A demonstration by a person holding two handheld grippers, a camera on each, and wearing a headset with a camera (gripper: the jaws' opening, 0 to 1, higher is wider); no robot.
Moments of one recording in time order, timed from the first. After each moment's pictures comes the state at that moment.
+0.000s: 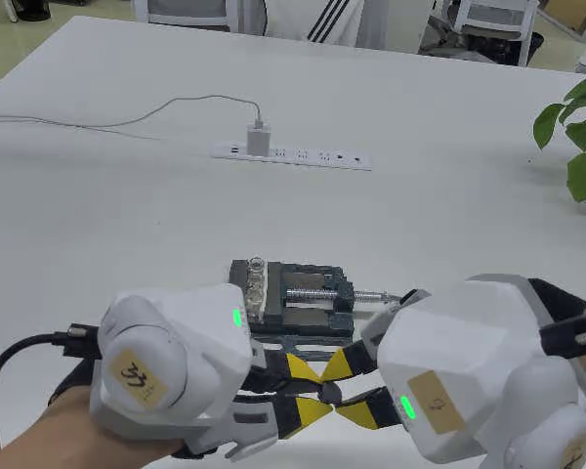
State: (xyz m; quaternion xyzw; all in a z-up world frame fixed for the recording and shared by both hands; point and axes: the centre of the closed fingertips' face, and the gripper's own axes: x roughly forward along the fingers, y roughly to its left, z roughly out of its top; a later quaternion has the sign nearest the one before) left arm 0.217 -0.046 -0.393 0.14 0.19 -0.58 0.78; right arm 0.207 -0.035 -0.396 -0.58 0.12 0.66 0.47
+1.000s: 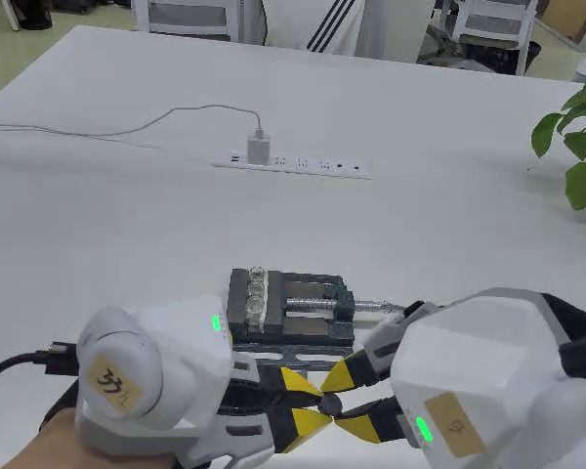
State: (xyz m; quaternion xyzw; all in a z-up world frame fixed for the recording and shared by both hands) left arm 0.213 -0.043 -0.386 0.09 0.20 -0.57 0.79; right arm 0.205 -0.033 -0.390 -0.56 0.11 0.66 0.49
